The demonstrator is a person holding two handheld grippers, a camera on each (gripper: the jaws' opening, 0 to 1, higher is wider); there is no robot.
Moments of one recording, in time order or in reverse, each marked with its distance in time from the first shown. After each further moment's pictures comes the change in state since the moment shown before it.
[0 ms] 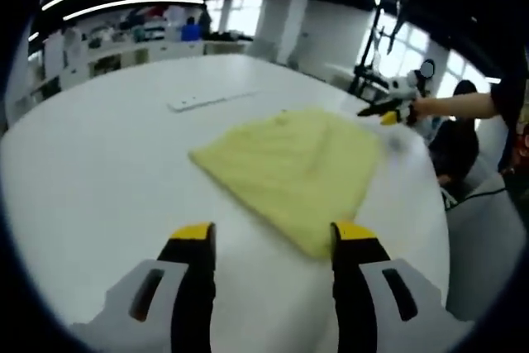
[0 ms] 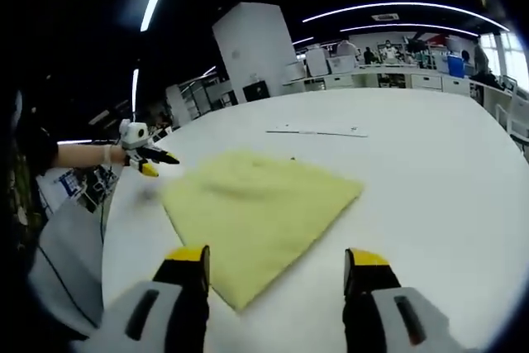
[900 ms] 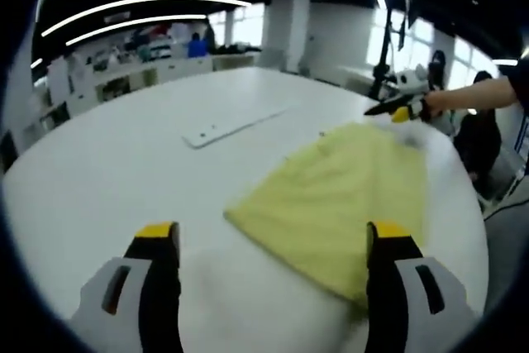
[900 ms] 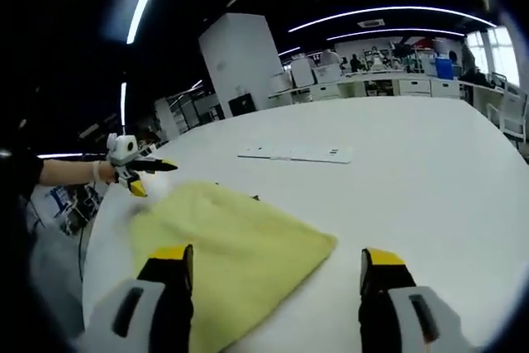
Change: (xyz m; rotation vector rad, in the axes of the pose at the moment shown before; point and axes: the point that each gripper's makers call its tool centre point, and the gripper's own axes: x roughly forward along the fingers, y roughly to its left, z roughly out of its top) left arm 0.056 0.053 0.055 0.099 -0.037 0.089; right arm 0.053 -0.056 0.058 0.028 -0.060 -0.052
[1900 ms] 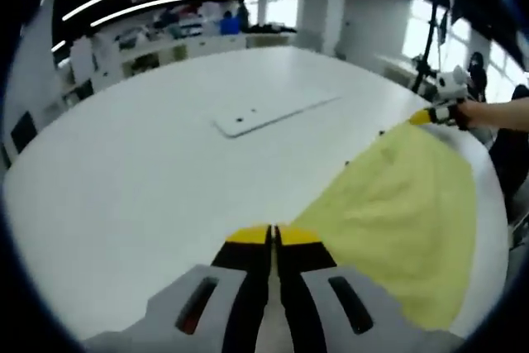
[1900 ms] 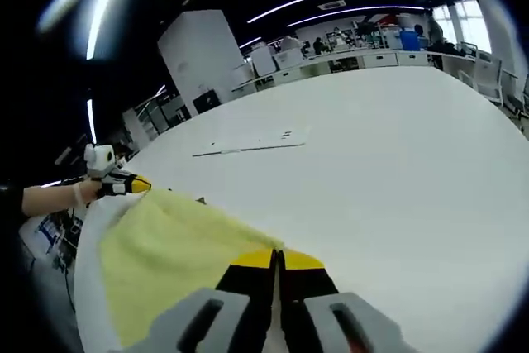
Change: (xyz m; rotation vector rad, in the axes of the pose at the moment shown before) left arm 0.047 0.056 0.012 -0.127 0.021 0.173; right arm 0.029 -0.058 -0.003 0.129 0.014 -0.146
